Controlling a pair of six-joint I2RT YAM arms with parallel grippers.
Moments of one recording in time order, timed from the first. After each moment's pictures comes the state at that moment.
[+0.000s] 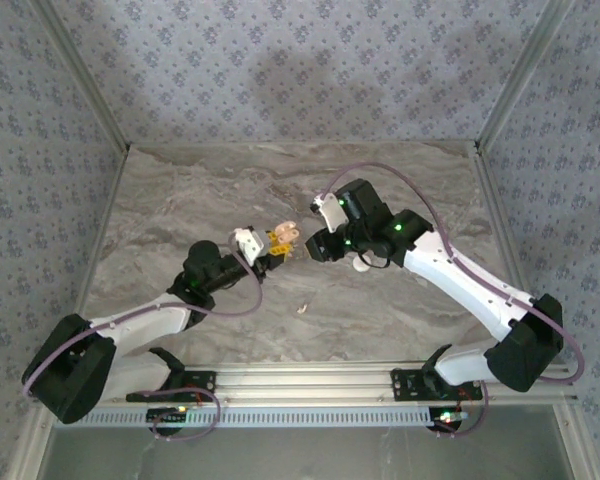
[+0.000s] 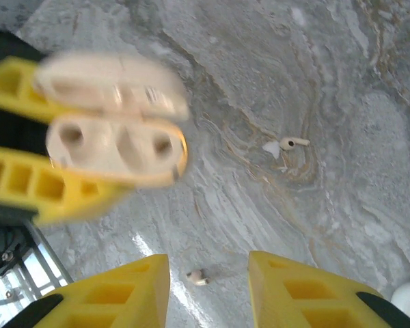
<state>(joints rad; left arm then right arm) -0.62 1.17 0.40 0.75 0.39 0.09 0.71 1.36 1.24 -0.71 -0.24 0.14</state>
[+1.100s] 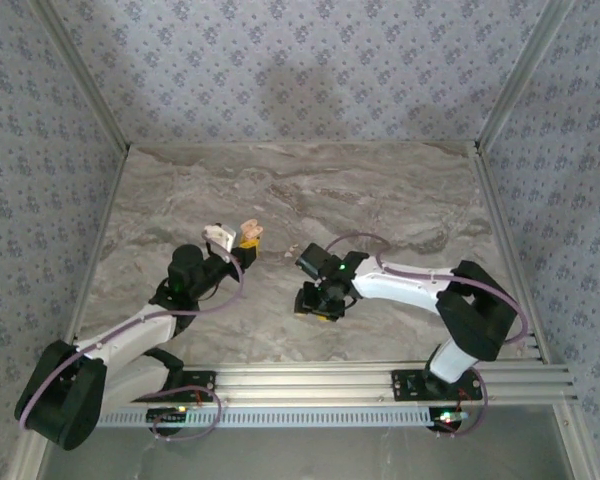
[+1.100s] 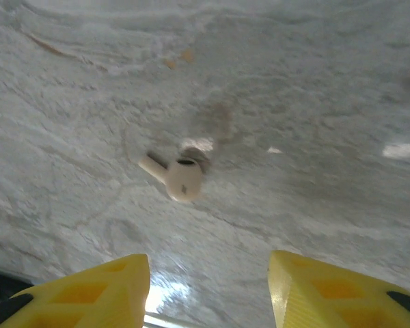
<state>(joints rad) -0.48 1.04 0.31 0.56 0.23 -0.08 0.94 1.61 0.96 -0.59 -0.24 1.09</state>
